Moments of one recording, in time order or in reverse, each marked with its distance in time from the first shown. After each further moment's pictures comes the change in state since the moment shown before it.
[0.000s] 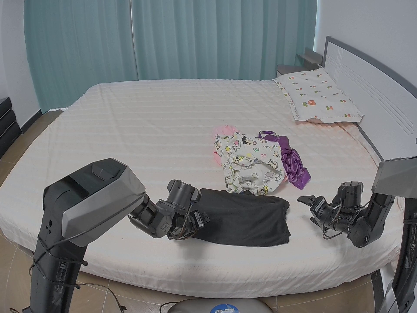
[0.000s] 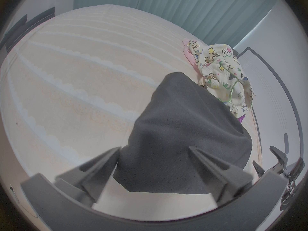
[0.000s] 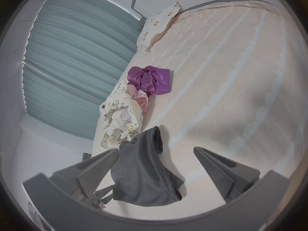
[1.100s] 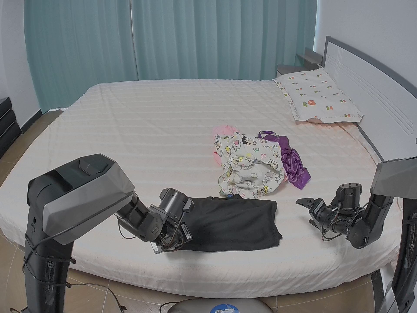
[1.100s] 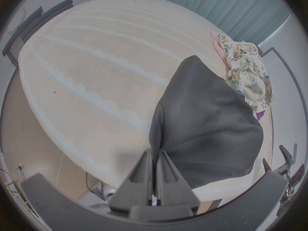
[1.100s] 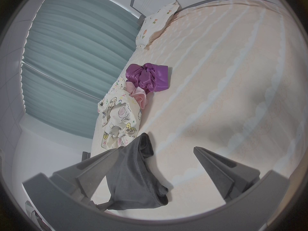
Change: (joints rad) left arm 0.003 -0.109 0.170 0.158 0.036 -0.114; right arm 0.006 0.013 0.004 0.002 0.004 0.000
